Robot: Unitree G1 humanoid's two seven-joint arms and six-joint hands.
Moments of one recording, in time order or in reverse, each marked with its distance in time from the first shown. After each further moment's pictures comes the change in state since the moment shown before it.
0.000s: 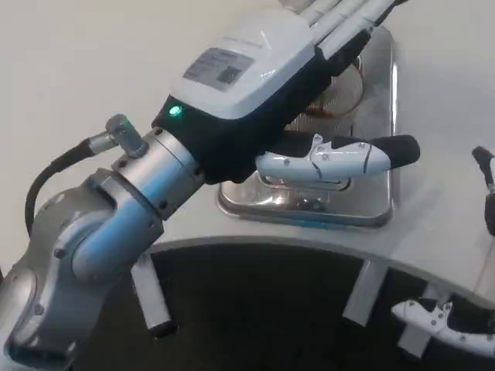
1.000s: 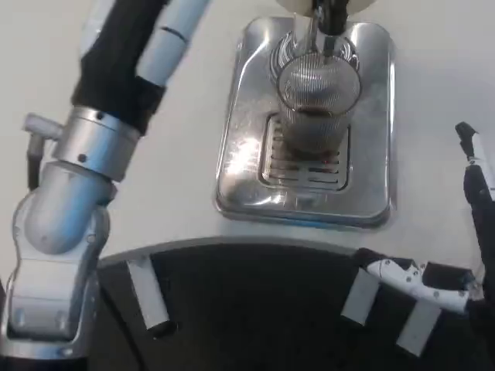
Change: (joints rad) left arm 0.006 -0.274 0.323 0.209 -0.572 0.018 0.106; right arm -0.207 -0.022 0.053 0.124 0.074 0.133 -0.088
